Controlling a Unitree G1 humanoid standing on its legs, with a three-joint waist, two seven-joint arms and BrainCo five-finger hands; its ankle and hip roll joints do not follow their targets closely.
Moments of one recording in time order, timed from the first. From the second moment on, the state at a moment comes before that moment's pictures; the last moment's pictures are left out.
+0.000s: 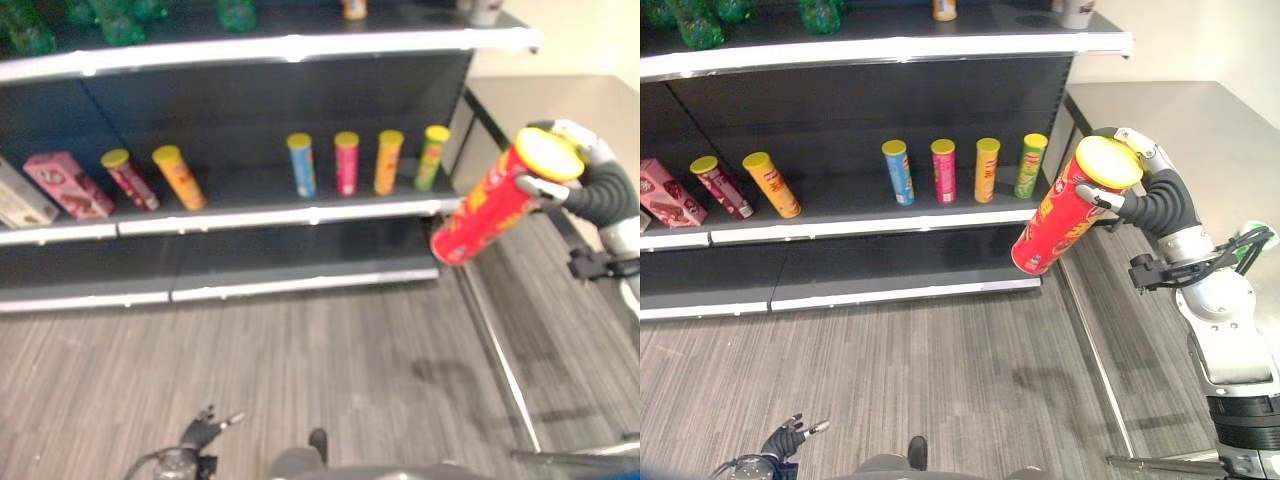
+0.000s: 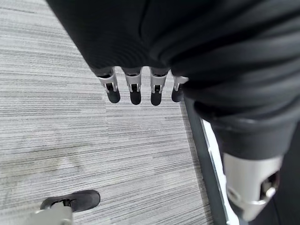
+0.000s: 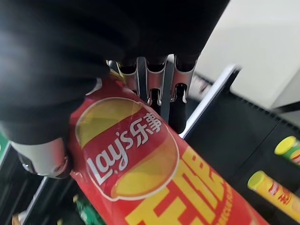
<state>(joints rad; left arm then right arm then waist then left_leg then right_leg) 0.09 0.35 -0.04 1.04 -0.18 -0.11 -0.04 -0.19 -0.89 -0.11 -0.20 0.24 -0.18 0.07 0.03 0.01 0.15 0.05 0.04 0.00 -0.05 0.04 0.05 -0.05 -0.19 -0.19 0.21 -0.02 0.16</state>
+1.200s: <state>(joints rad) 0.12 0.41 -0.01 1.02 -0.18 -0.09 -0.05 -0.15 -0.72 0.03 -0.27 0.17 -0.14 0.15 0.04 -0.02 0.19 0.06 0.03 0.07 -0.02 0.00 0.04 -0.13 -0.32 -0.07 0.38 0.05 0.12</state>
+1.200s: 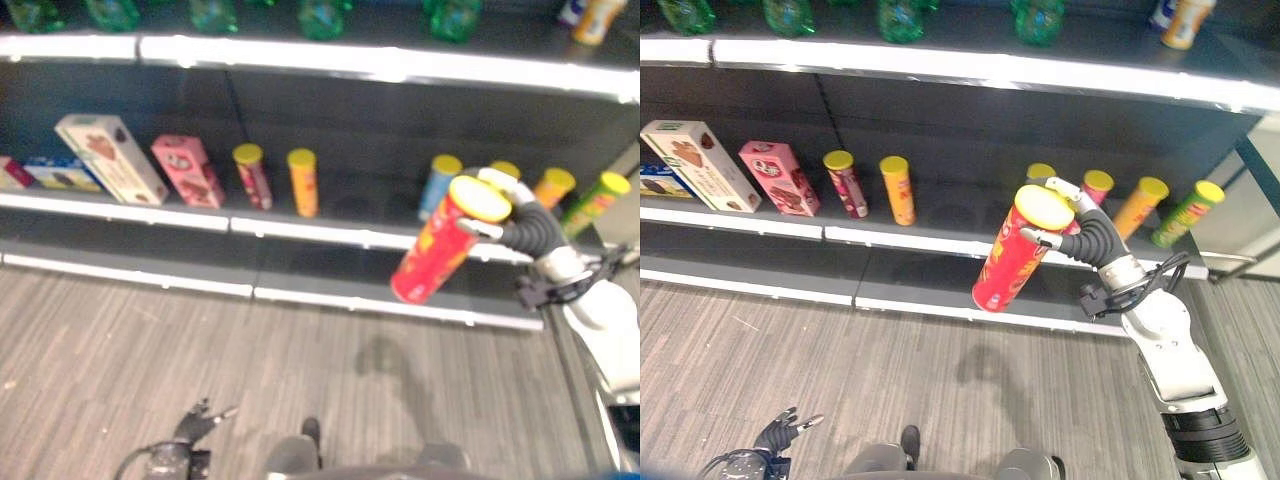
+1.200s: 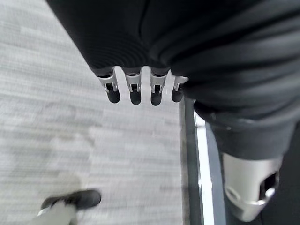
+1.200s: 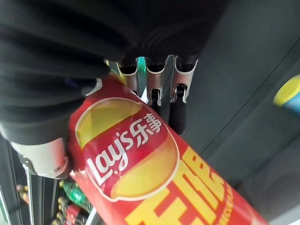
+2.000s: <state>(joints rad) 0.18 0.28 -0.04 0.95 -0.17 -0.08 -0.07 -0.16 -0.80 0.12 -0.19 0.11 -0.12 0.17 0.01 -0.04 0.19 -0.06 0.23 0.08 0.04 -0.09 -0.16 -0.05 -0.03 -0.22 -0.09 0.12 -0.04</state>
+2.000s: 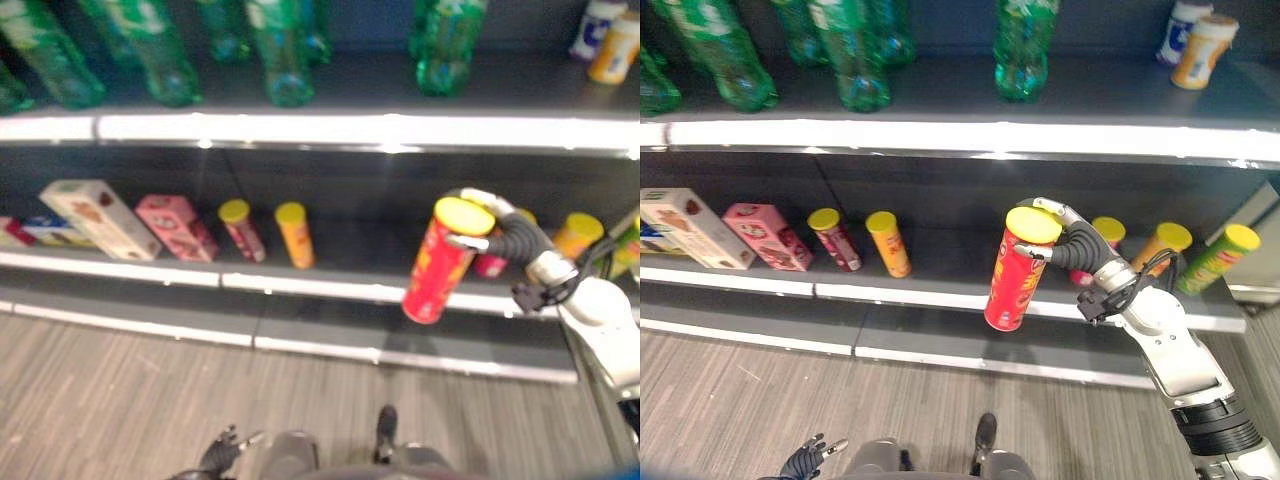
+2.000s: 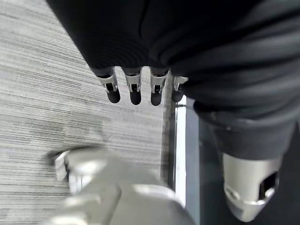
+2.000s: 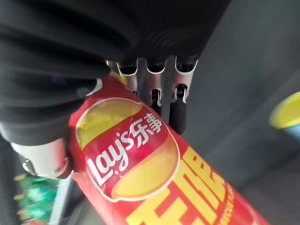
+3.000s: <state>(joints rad) 0.06 0.33 -0.12 0.75 -0.18 -0.14 0.02 -0.51 -0.78 0.20 0.01 -0.38 -0.12 -0.14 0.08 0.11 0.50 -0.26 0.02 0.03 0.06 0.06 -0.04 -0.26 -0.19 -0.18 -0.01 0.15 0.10</state>
